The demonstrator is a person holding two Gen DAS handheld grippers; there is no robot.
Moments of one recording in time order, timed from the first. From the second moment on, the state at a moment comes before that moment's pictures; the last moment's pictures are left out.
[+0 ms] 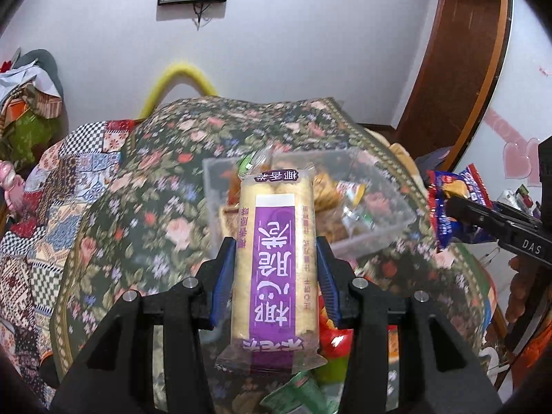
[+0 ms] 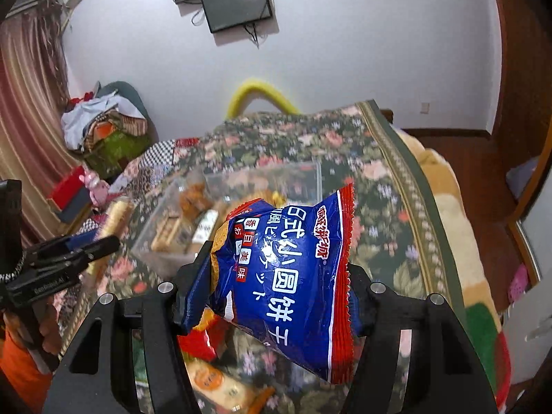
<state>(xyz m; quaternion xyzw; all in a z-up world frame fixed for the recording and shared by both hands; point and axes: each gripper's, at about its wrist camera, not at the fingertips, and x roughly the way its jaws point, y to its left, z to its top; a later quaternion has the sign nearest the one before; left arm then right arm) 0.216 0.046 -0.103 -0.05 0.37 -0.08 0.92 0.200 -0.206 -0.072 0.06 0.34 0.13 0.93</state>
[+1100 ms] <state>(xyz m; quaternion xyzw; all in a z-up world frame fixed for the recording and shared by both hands) 0.354 0.004 -0.149 -0.05 0.43 -0.09 0.90 0.319 -0.181 -0.113 0.03 0.39 0.12 0.91</state>
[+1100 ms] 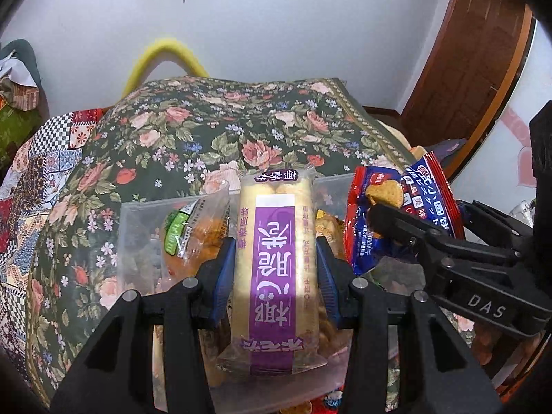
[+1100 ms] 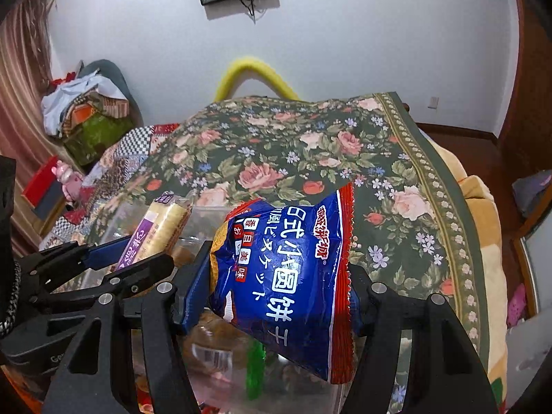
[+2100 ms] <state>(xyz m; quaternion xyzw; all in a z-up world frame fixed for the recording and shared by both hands) 0.265 0.018 -0.080 -0.03 0.38 -0.08 0.92 0.236 -0.192 -0.064 -0.01 0.34 0.14 0.93</state>
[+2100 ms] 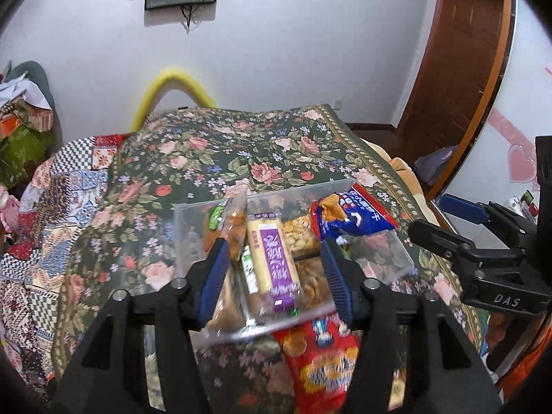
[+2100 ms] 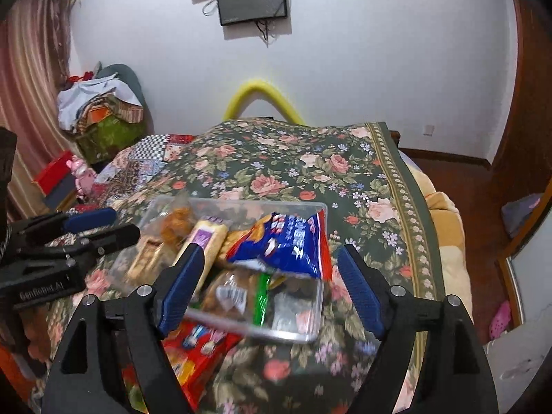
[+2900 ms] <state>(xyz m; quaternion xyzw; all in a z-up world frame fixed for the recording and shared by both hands) 0.149 0.041 -0.170 -0.04 0.49 -0.08 0.87 0.145 -0.160 -0.172 -0.06 0.46 0.19 0.86</state>
